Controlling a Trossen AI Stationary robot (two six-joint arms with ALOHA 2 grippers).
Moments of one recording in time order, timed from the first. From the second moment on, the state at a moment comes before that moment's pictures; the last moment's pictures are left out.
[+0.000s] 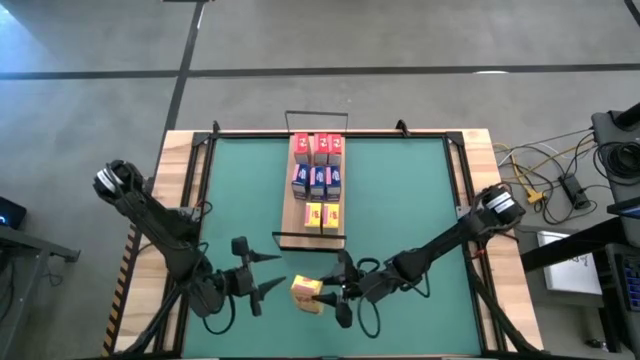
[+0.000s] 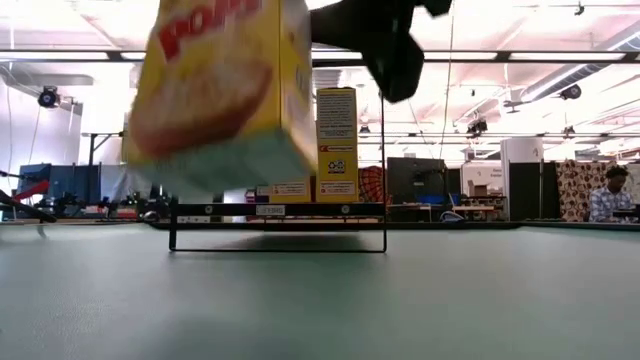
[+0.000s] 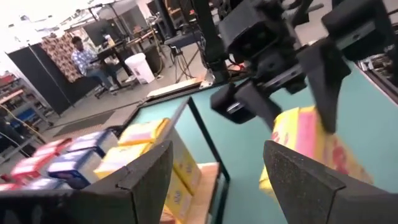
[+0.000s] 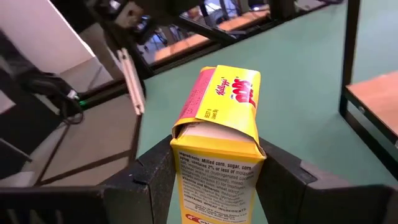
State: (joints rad) left arm -0.85 1.39 0.74 0.28 -1.12 0.01; right arm 0.50 1.86 1.09 0.45 0.39 0.56
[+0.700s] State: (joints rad) left arm -0.85 1.13 0.74 -0.54 -1.07 -0.62; right arm 0.55 1.52 1.09 0.31 0.48 0.36
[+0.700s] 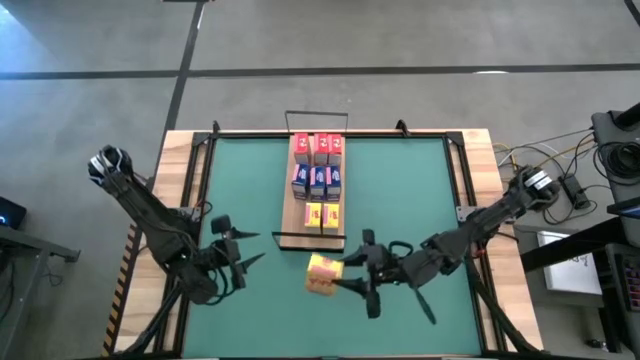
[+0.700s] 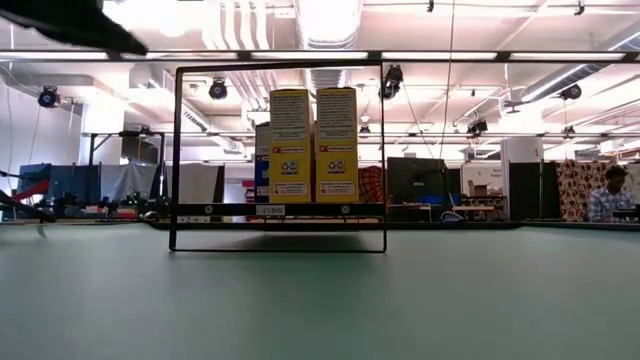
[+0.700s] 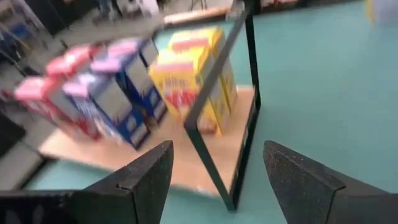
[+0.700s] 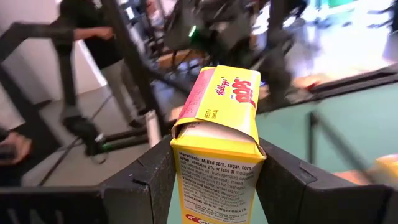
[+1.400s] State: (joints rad) left arm -0.84 1.14 0.74 -0.41 -1.25 -0.46; right arm 0.41 1.50 1.09 0.45 0.74 0.13
